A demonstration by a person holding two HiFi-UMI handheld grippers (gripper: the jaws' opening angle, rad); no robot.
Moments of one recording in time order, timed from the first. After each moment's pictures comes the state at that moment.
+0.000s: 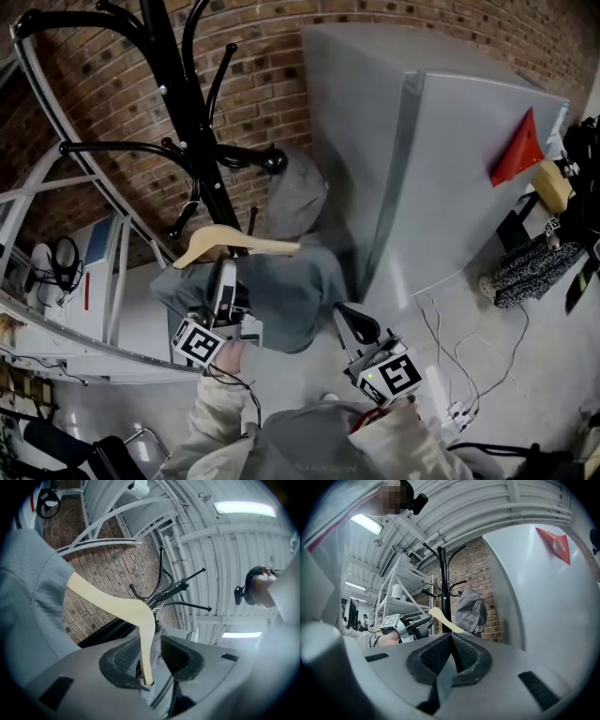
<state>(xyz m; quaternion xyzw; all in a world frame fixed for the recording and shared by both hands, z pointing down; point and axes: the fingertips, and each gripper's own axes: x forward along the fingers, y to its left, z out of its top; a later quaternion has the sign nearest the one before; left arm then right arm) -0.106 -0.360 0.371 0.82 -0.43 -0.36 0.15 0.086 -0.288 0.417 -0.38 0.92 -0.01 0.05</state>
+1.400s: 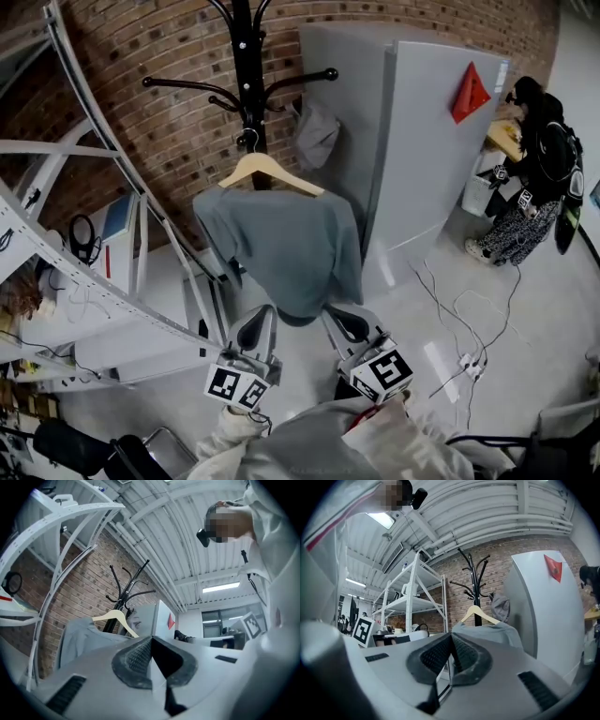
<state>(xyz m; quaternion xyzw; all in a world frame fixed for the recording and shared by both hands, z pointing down) -0.120 -0.068 0.417 0.88 -0.45 -0.12 0.03 -0.027 -0.053 0.421 -0.41 0.91 -0.01 0.04</state>
